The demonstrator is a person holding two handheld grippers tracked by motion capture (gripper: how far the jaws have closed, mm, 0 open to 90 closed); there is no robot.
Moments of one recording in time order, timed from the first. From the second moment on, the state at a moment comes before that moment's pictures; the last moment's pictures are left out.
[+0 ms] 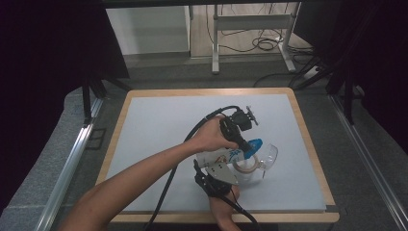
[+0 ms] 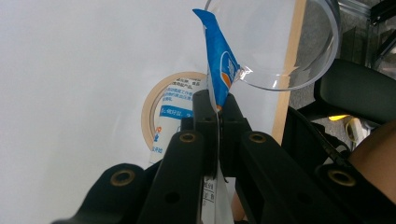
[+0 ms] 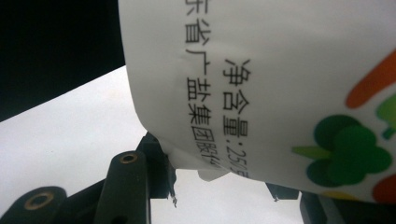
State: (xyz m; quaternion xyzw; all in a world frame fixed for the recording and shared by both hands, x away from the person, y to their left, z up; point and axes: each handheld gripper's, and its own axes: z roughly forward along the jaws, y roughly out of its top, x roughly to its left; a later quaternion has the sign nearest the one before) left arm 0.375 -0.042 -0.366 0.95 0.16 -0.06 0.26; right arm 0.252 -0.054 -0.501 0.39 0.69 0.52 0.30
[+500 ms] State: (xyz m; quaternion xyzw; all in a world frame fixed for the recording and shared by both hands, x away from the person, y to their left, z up) left arm 0.376 -0.043 -0.366 0.95 0.16 -0.06 0.26; right arm 0.251 -0.056 -0.500 0.39 0.69 0.52 0.30
